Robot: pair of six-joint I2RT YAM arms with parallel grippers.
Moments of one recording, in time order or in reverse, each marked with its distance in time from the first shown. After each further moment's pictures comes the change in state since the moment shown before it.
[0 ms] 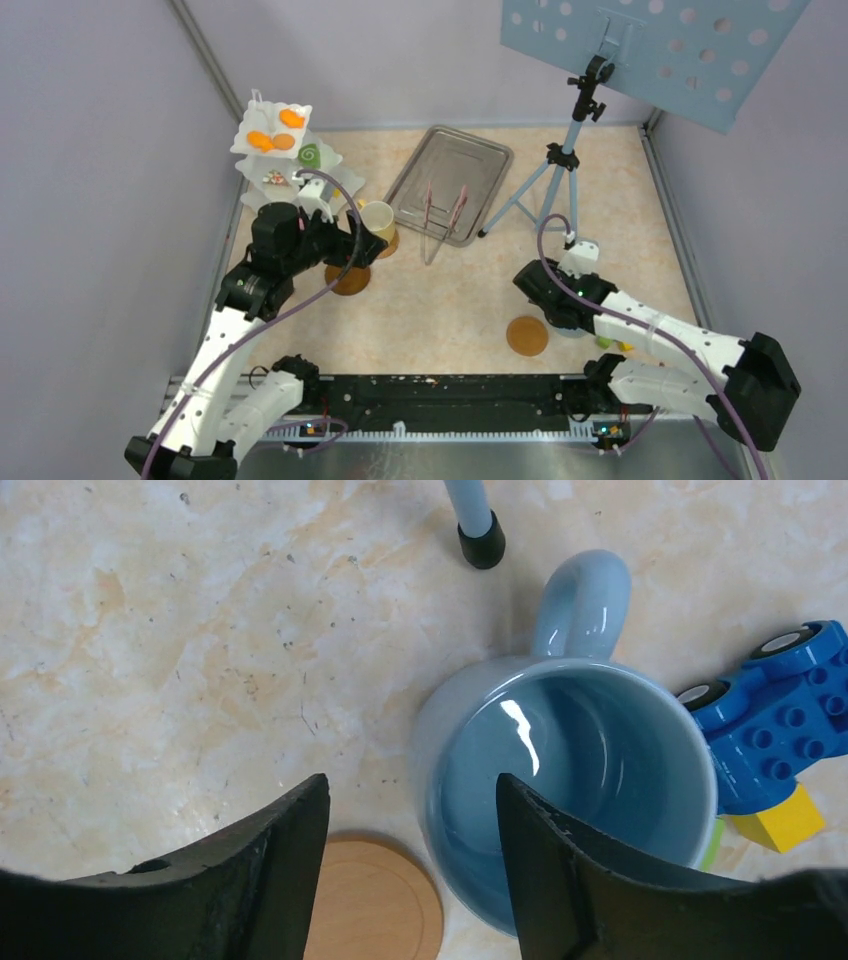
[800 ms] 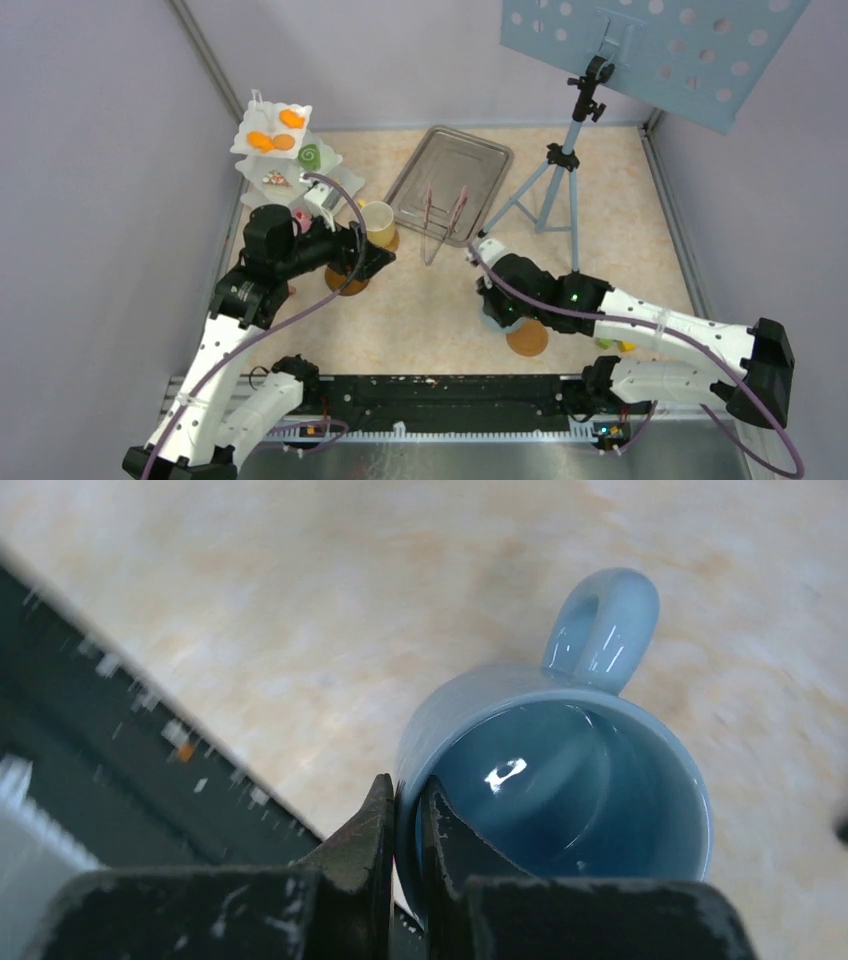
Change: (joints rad) left arm 0.000 -0.039 0.039 -0.031 0.170 0.089; right arm 0.212 0.061 0.189 0.192 -0.415 -0.684
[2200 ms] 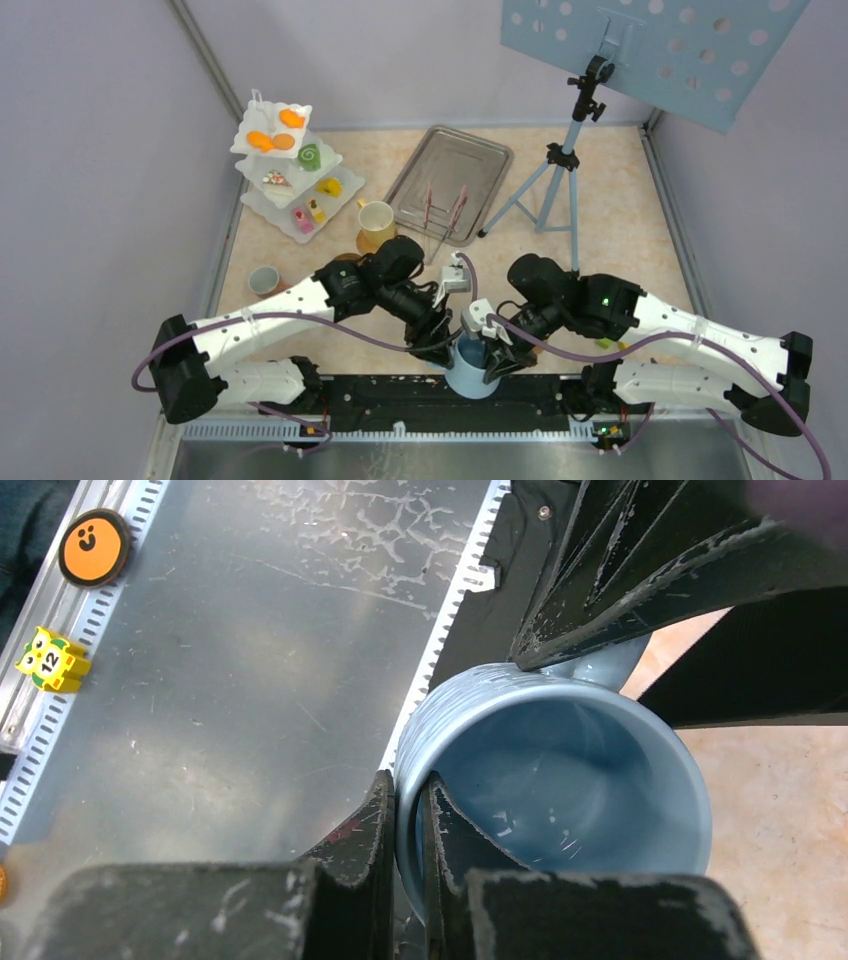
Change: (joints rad) left arm -0.669 0.381 -0.068 0.061 0.327 0.125; right arm 0.071 -0.111 0.096 -0.117 -1.133 -0.785
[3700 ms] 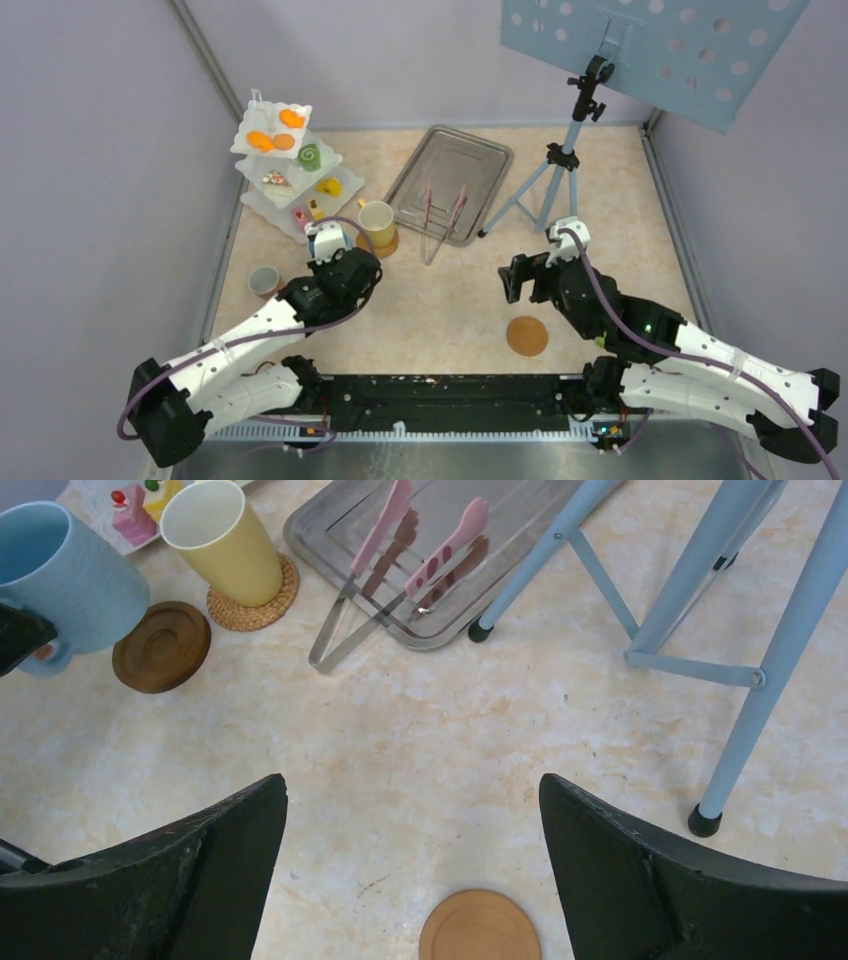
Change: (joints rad) left arm 0.199 -0.224 -0.207 -0.178 -1.685 -0.668; right arm -0.023 -0.294 -0.179 0.309 1.437 0.772
